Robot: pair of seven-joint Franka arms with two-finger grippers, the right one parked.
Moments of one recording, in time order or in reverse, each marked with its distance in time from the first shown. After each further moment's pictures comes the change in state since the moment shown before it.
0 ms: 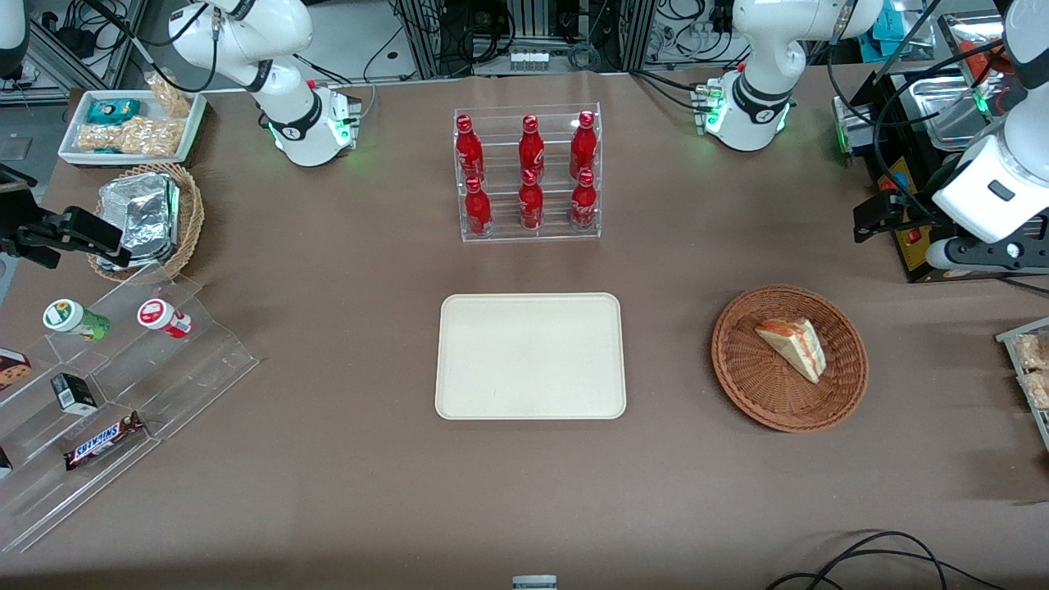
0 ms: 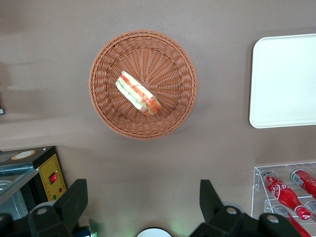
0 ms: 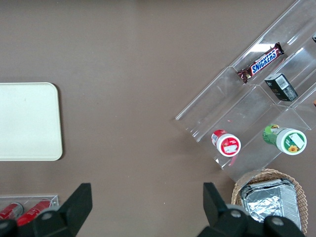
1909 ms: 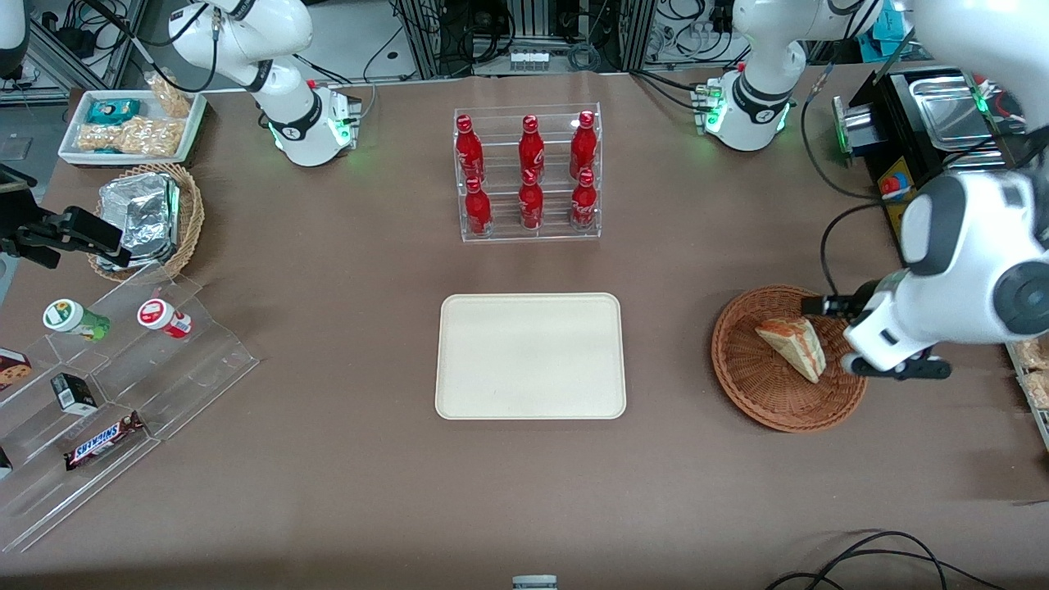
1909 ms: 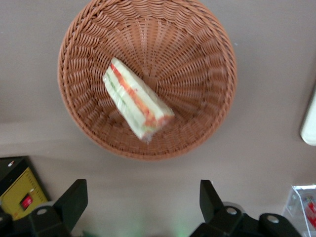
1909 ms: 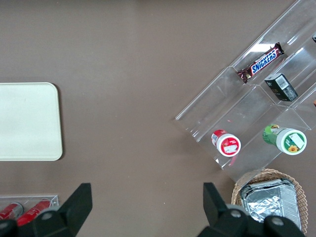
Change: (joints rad) arm 0.012 0.319 0.012 -0.101 0.028 0.195 -0.023
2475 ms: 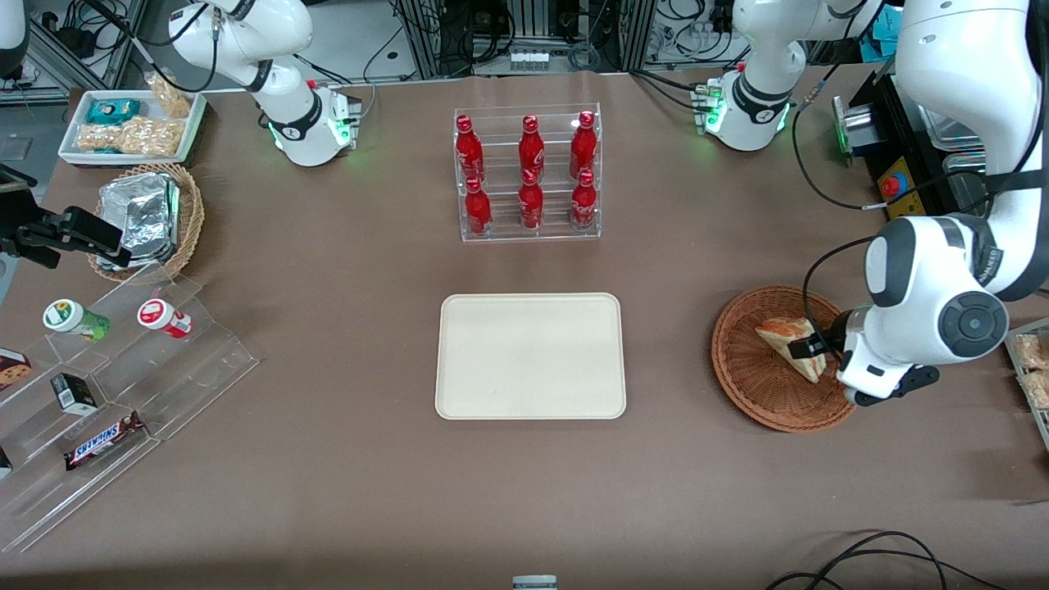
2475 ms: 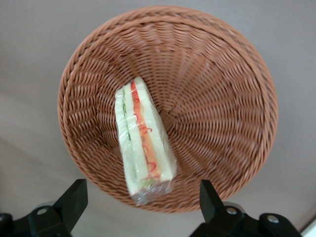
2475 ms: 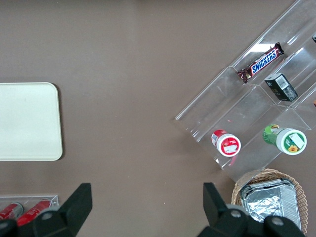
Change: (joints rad) arm -0.002 0.035 0.013 -0.132 0.011 0.250 -0.501
